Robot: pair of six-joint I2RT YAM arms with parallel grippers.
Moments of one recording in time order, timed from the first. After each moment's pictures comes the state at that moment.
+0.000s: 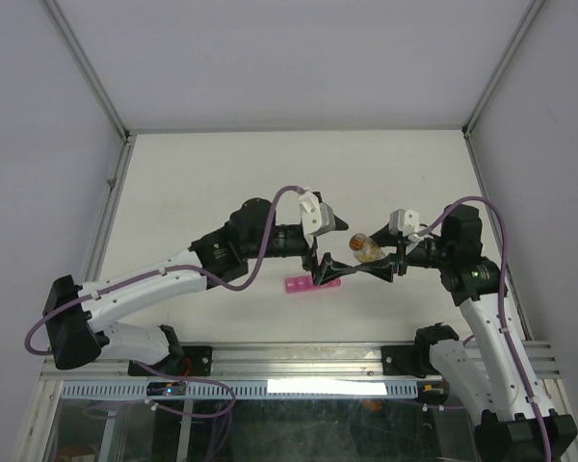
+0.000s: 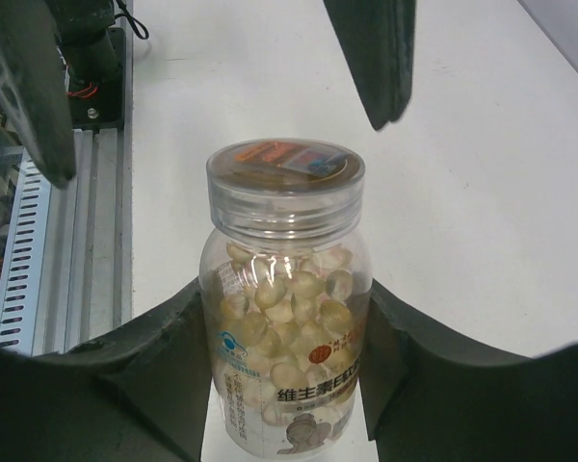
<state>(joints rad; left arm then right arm) -1.06 1.32 1.12 0.09 0.42 0.12 0.14 0.72 0.75 -0.55 -1.19 -0.60</state>
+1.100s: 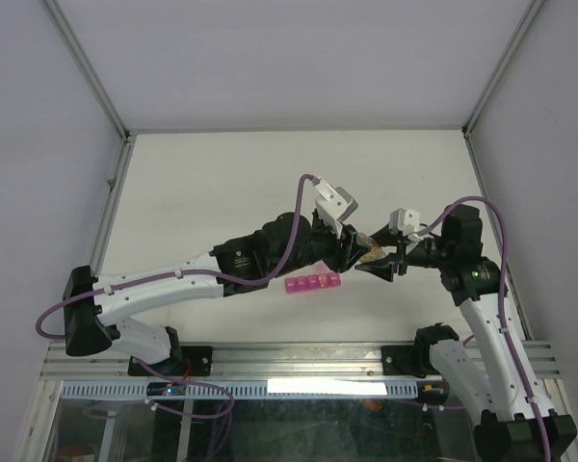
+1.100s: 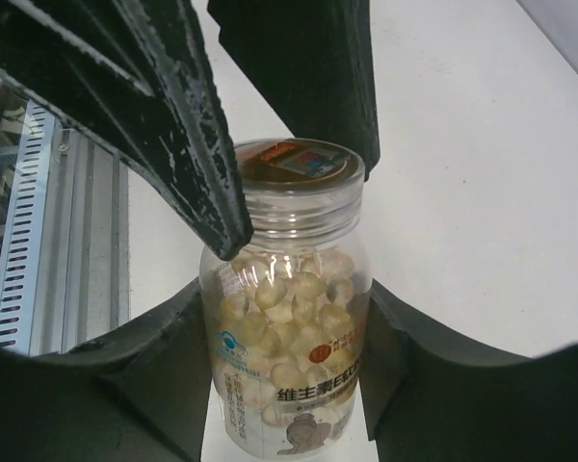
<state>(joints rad) -1.23 1.39 1.23 0.00 -0.16 -0.27 0.14 0.72 0.75 -0.55 -1.18 -0.60</state>
